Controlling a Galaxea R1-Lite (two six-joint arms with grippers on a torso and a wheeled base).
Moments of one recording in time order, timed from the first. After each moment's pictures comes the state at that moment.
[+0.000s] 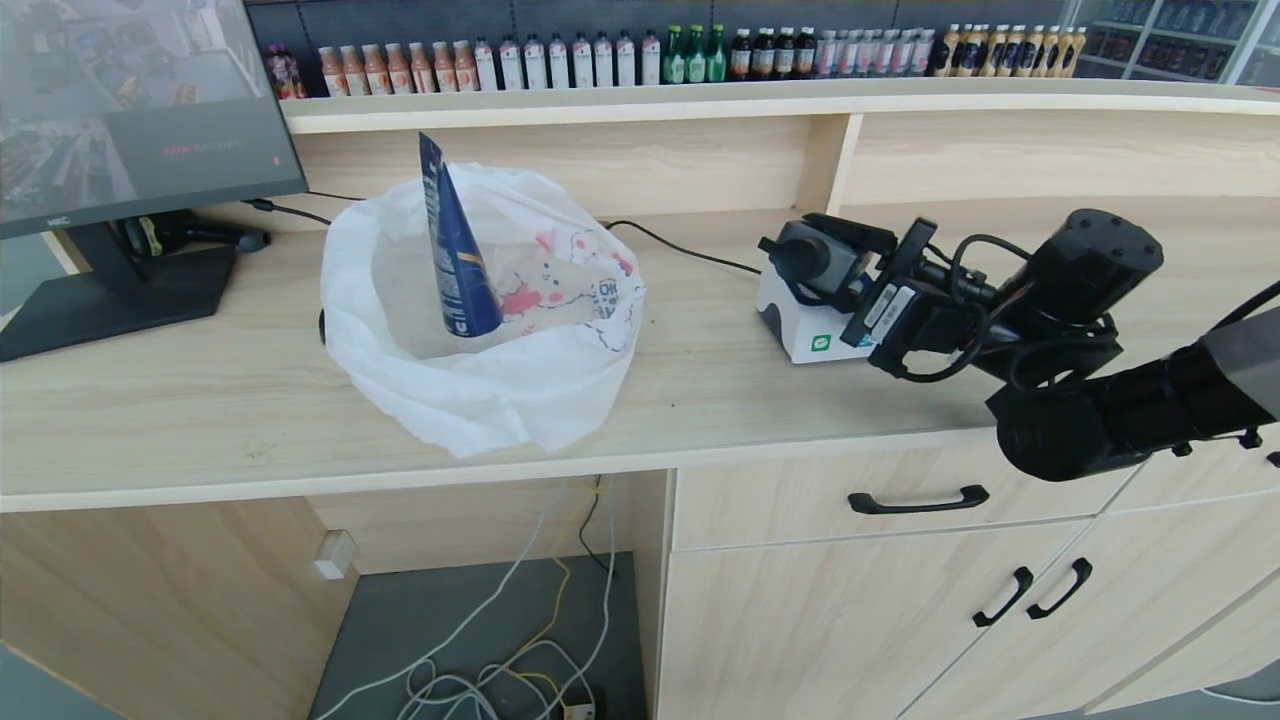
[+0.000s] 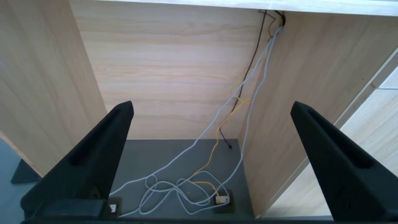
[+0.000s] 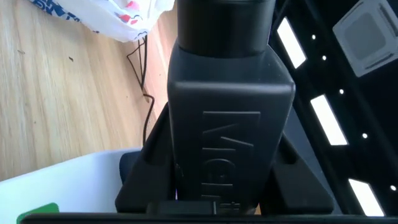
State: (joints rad) left arm 0.00 0.00 0.00 0.00 0.00 0.00; right arm 0.23 2.07 -1.20 -1.33 0.74 -1.15
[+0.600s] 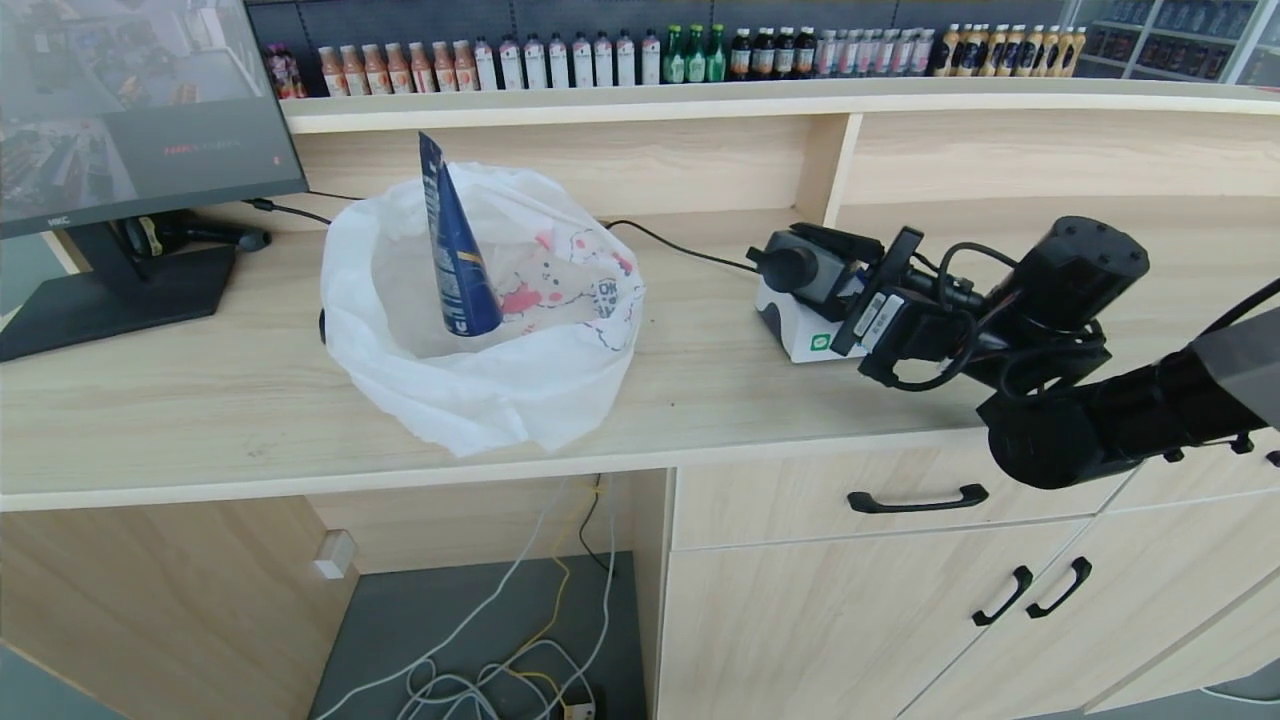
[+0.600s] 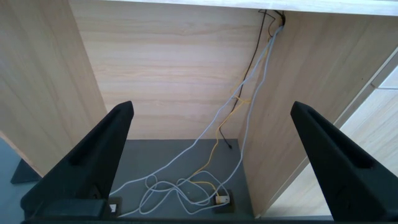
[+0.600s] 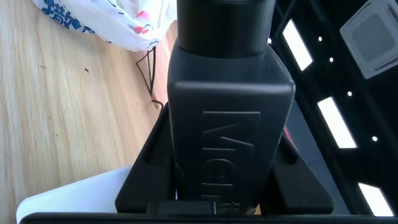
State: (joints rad) left arm 0.00 0.00 0.00 0.00 0.00 0.00; right arm 0.25 2.07 -1.18 -1.33 0.74 -1.14
